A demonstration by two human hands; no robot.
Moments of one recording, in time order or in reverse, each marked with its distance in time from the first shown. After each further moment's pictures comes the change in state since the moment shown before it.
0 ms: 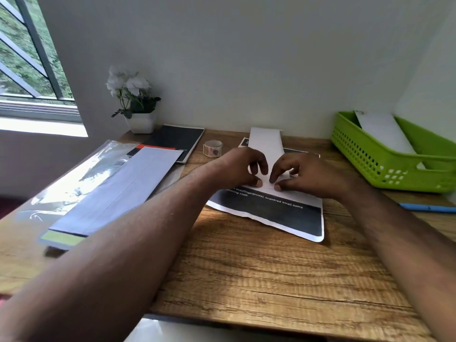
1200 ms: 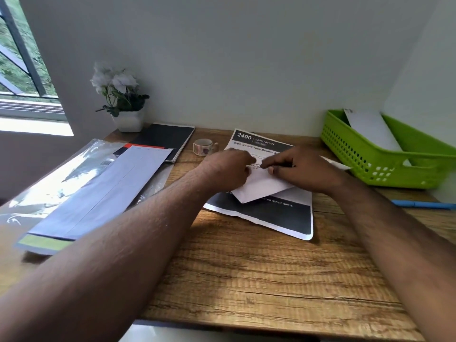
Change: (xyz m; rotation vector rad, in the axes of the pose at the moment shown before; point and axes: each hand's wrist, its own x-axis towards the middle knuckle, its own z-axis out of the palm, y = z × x) left_hand 0.001 0.016 0.007 0.316 0.011 -0.165; right_hand -0.001 0.000 -0.005 0.007 0.091 0.081
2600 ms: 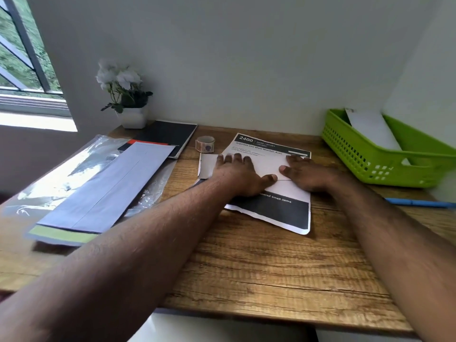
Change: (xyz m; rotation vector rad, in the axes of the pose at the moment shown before) left_hand 0.010 0.017 0.026 0.101 -0.188 -0.227; right_hand 0.018 0.058 0.016 -0.400 -0.288 0.470
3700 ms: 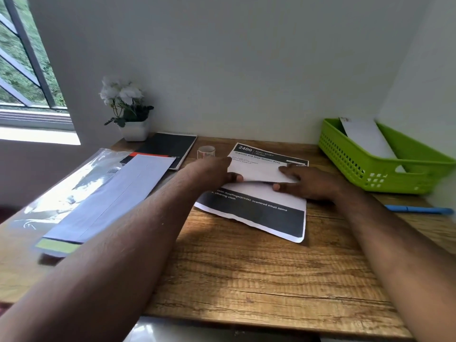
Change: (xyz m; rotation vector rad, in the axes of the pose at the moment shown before) left_hand -0.006 -0.051 -0.032 -0.062 0.044 0.093; right_hand -0.031 -0.001 -0.014 0.169 0.080 -0.181
